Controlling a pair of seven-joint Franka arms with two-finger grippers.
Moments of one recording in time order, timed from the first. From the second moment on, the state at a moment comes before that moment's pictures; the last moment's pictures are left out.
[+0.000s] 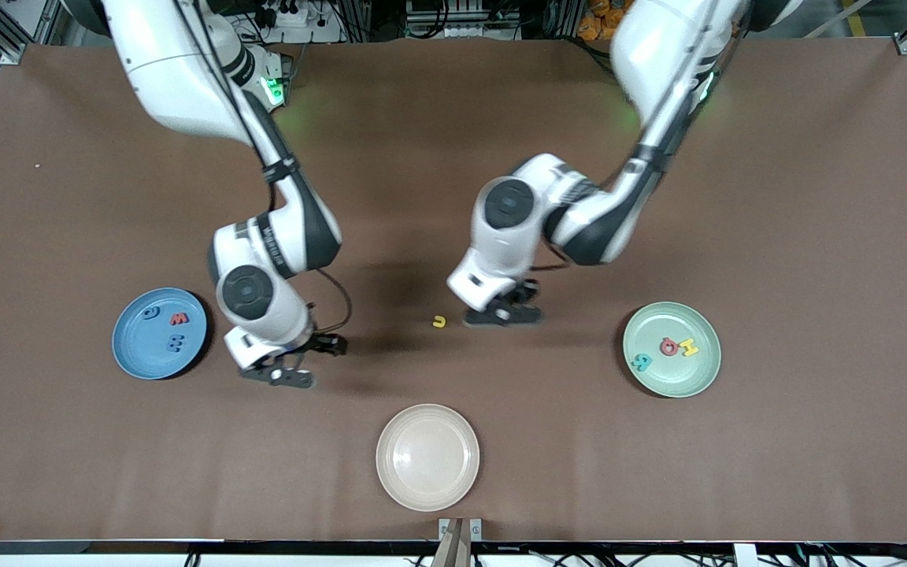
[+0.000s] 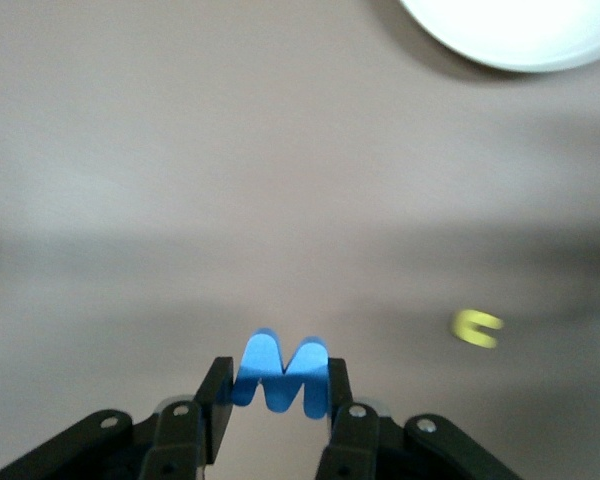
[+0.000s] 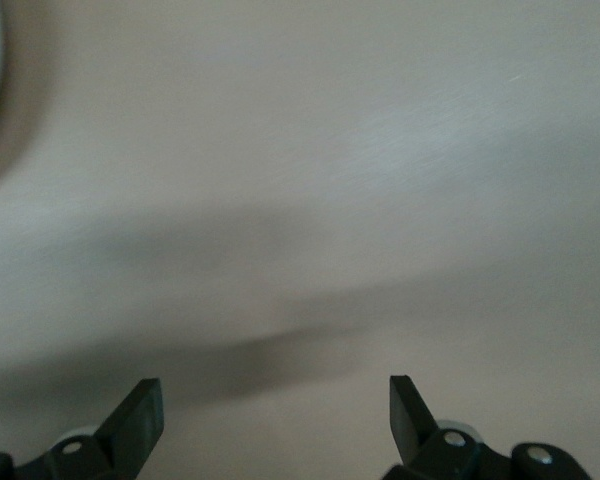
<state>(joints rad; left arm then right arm) -0.49 0.64 -0.17 -1.46 0.18 2.13 -0.68 0.53 0.68 -0.14 -1.52 0.06 2.19 0.58</state>
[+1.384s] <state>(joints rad) -0.06 0.55 -0.17 -1.46 0.16 1.98 -0.05 0.75 0.94 -0.08 -1.26 0.06 2.22 1.00</state>
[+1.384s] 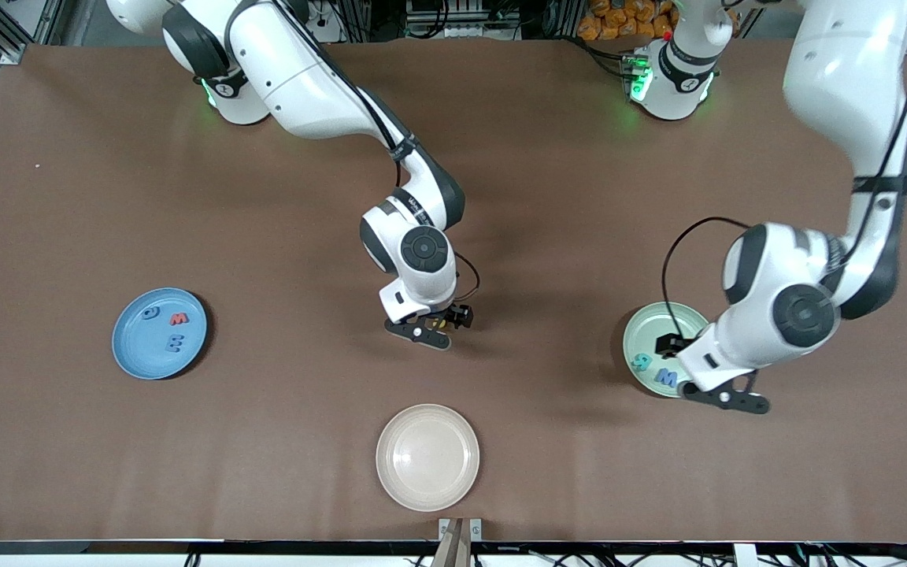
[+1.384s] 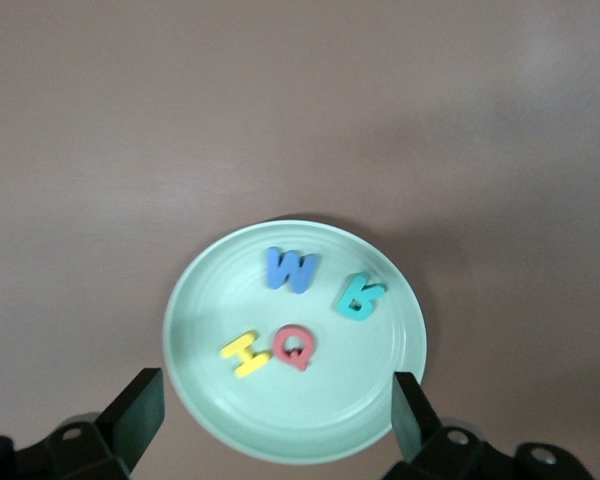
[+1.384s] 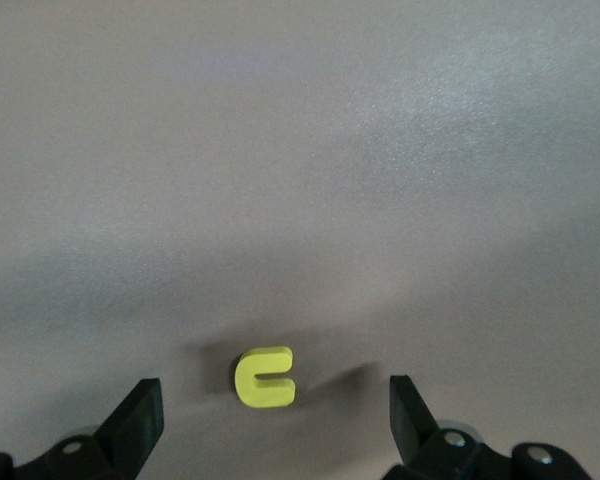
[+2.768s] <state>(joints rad) 0.02 0.10 -0.18 -1.45 0.06 1.57 -0.05 0.73 0.95 -0.08 -1.23 0.05 2.22 0.88</state>
